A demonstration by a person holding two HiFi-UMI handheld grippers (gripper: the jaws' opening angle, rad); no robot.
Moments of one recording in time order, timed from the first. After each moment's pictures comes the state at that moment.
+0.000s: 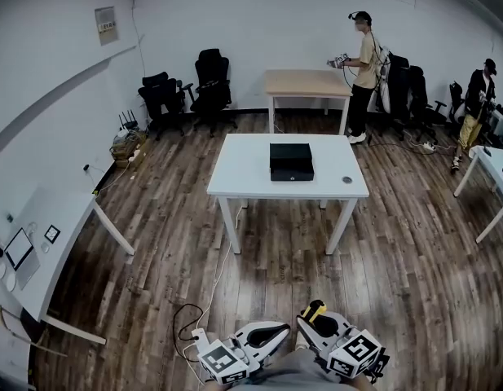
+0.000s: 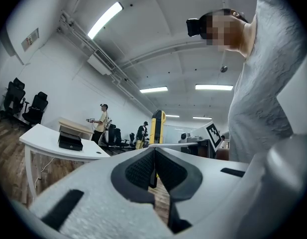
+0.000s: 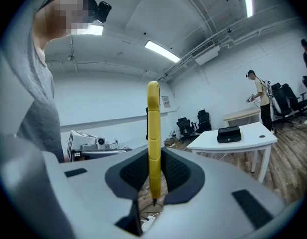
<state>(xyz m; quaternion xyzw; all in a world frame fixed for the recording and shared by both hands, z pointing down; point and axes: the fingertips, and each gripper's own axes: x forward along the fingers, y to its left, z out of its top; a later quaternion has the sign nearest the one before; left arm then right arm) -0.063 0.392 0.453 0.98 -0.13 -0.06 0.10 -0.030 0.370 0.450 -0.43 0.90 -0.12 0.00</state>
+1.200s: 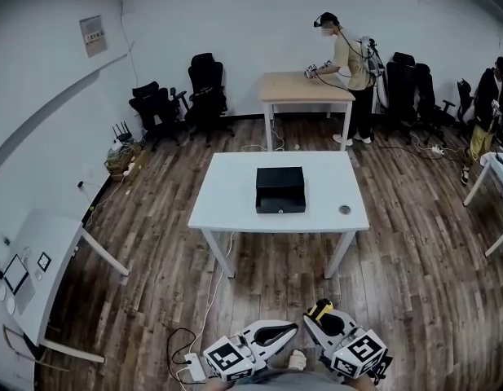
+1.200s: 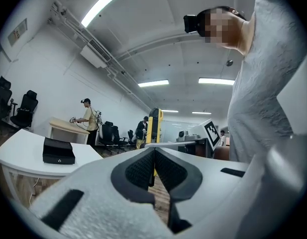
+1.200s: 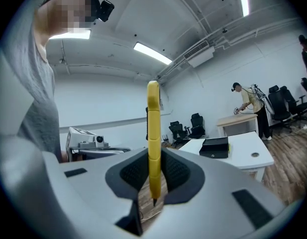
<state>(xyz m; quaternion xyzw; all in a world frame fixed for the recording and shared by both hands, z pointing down) 0.071 0.213 0.432 0.99 -0.10 -0.03 0.09 0.101 0.184 0.426 -0.44 0.89 -0.12 0.01</state>
